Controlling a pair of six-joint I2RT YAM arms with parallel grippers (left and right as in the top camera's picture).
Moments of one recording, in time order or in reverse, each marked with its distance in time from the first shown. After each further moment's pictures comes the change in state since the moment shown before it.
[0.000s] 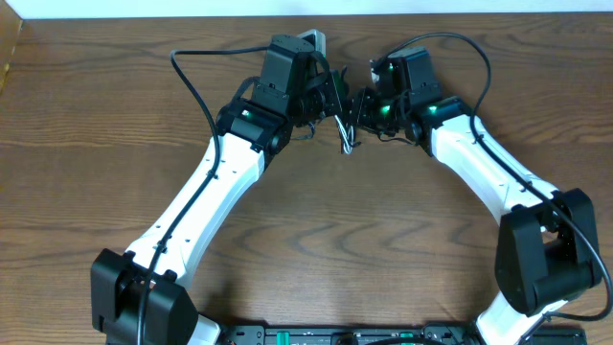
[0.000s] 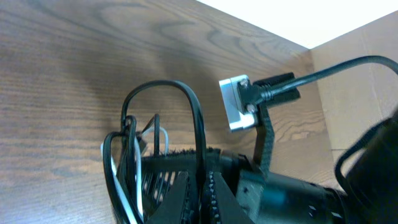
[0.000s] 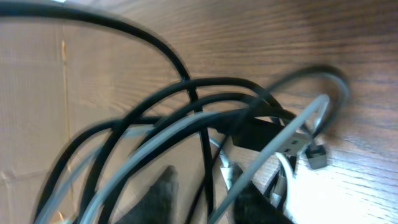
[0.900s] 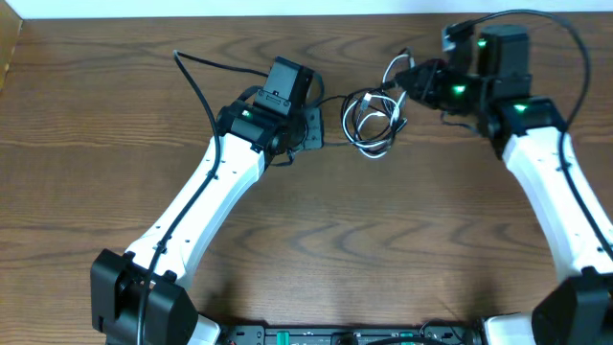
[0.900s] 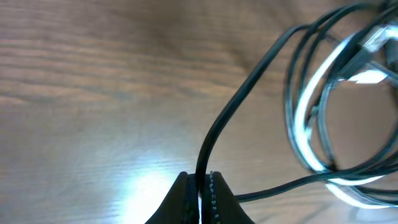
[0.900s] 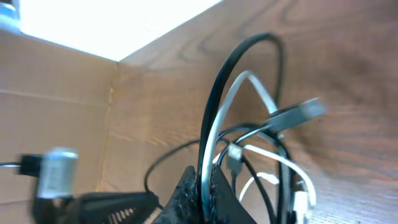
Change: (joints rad) left arm -0.002 0.000 0.000 -0.402 -0.220 0.216; right arm -0.242 -0.264 -0.002 -0.068 -0.110 -0.067
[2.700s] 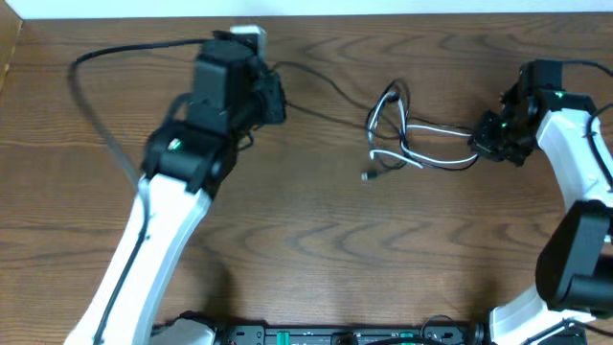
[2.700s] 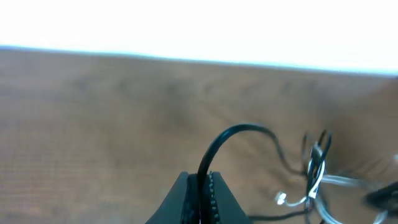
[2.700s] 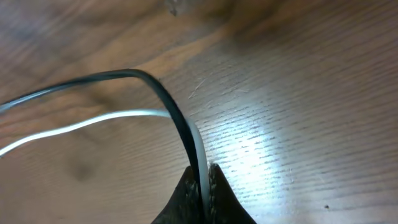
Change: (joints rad) left arm 0.120 -0.290 -0.004 0.212 -0.068 0.138; right arm -0.260 0.227 -0.002 -0.512 0.400 -0.275
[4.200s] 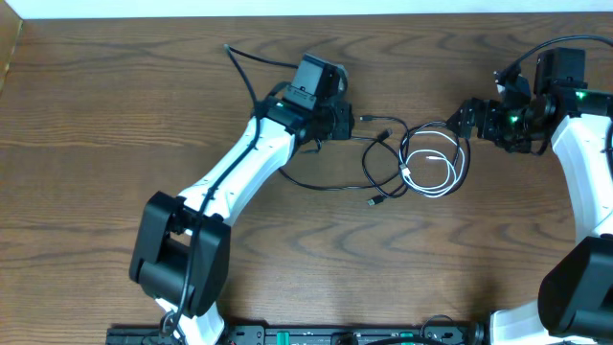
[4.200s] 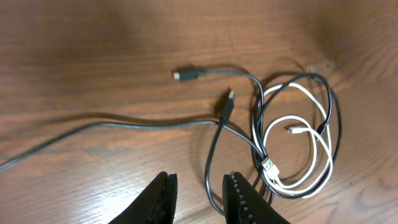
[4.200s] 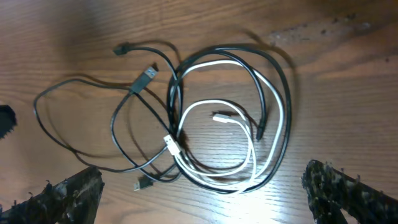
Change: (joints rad) left arm -0.156 0.517 0.012 0.105 0.274 -0.106; right arm -0.007 -0.130 0.049 -0.032 -0.198 -0.264
